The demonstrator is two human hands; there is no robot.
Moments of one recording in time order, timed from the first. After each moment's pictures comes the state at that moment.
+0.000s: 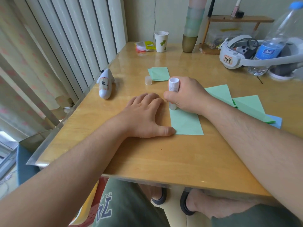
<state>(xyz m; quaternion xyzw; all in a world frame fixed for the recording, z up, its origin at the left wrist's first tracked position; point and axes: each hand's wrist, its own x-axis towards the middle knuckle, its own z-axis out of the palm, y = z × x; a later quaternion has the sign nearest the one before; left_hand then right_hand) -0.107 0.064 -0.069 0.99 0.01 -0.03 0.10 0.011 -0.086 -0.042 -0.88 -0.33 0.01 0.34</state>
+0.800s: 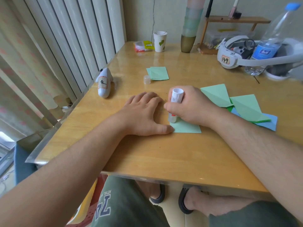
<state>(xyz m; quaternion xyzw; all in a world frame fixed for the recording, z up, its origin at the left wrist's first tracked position) -0.105 0.065 -0.071 0.99 0.01 -0.02 0.10 -0.019 -0.110 -0.045 -0.85 -0.36 0.05 0.37</state>
